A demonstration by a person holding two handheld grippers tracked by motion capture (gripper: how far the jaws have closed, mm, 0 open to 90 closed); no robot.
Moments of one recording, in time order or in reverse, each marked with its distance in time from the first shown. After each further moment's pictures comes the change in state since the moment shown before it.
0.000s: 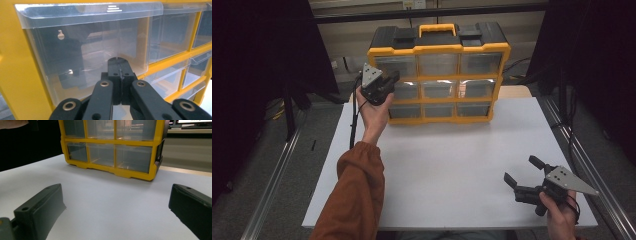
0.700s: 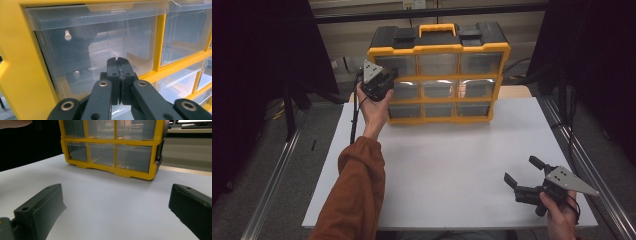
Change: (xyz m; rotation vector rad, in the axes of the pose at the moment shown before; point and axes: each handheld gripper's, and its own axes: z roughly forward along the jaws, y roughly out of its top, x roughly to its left) left arm 0.007 0.001 0.009 0.024 0.033 0.028; right arm 0.000 0.000 0.000 0.001 -0.001 0.002
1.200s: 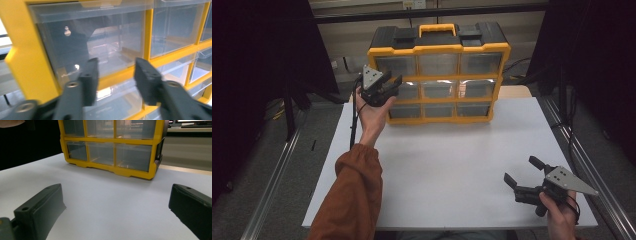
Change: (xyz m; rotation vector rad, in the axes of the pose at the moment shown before) left arm -0.013 -0.006 -0.022 0.006 0.034 0.005; right arm 0.001 0.000 0.000 0.008 -0.003 0.002
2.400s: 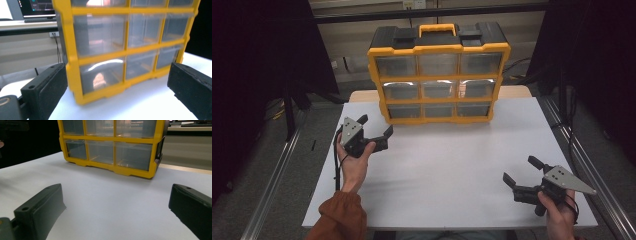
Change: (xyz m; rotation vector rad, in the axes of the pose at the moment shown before) left arm -0.006 -0.093 -0.104 0.009 -0.035 -0.078; right arm 0.001 0.000 0.002 0.010 -0.008 -0.002
